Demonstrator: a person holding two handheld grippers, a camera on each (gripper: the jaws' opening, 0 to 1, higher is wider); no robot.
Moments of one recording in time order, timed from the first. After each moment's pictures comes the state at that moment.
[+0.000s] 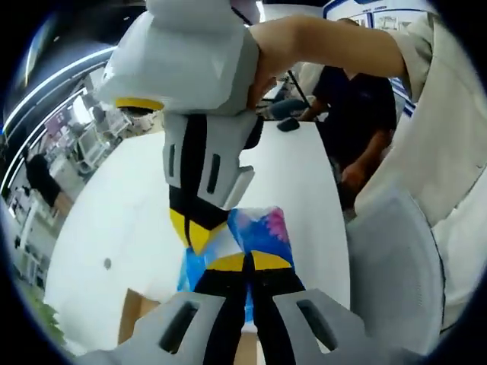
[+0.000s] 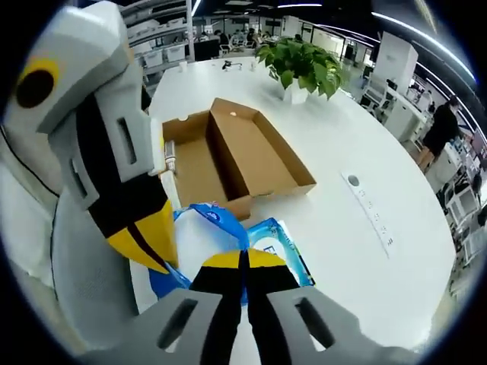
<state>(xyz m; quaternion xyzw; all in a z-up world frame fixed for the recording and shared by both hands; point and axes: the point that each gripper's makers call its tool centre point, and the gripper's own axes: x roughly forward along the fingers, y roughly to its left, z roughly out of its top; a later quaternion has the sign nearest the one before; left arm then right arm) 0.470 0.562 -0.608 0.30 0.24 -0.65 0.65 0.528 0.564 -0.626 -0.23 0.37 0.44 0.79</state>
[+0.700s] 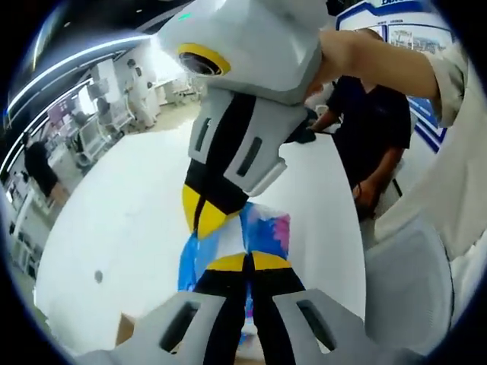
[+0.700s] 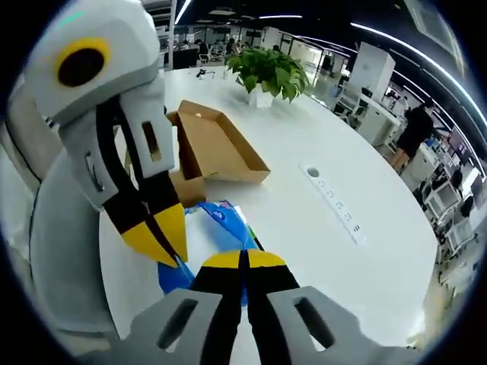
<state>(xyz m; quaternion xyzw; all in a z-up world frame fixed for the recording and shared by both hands) 0.501 0.493 -0.625 0.28 0.25 -0.65 0.66 0.551 0.489 -0.630 -0.23 0.34 0.39 0.82</state>
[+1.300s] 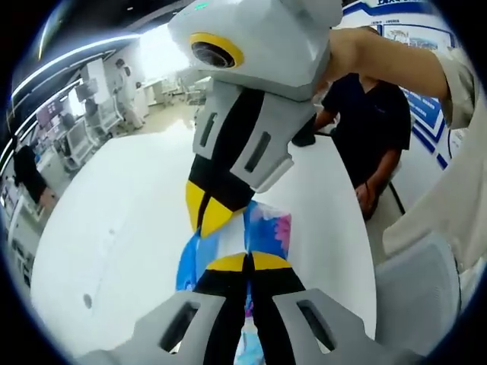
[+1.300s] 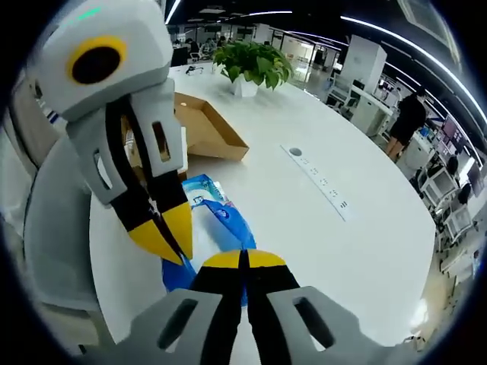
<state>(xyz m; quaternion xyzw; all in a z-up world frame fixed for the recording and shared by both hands) 0.507 0.435 -0.648 0.28 0.26 -0.67 0.64 0.555 0.428 -0.650 -0.23 0.35 0.37 0.83</state>
